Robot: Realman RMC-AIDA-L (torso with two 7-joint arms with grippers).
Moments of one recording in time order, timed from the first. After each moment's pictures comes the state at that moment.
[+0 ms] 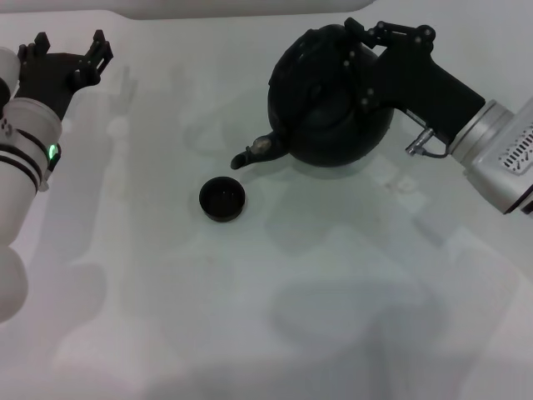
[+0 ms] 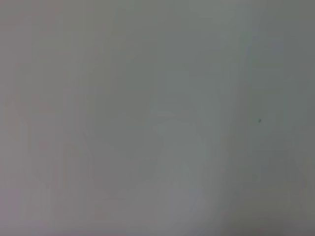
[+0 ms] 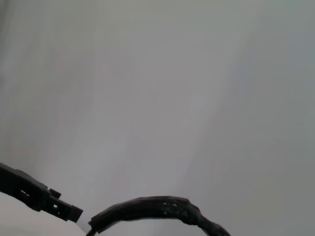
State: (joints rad) left arm -0.42 -2.08 2.08 0.55 2.17 -0.61 -2.95; right arm 0.45 2.02 -2.25 -0.39 0.23 -1.12 -0.01
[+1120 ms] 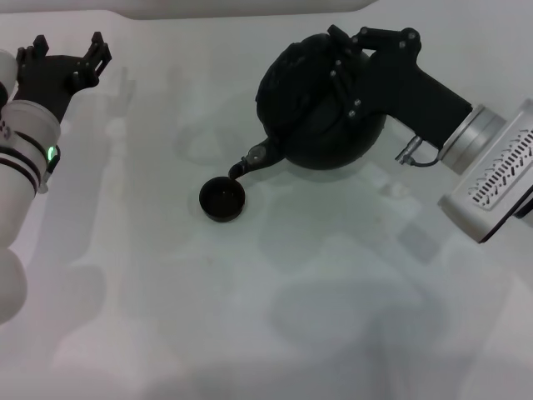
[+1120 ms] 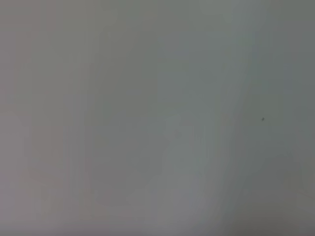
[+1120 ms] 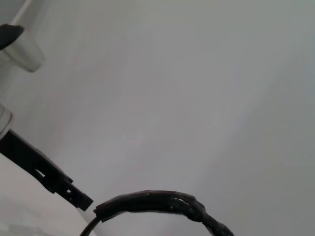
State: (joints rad) left arm -0.41 -2.08 2.08 0.55 2.17 -0.61 -2.96; right arm 0.45 2.02 -2.28 -0.41 0.23 -1.12 -0.21
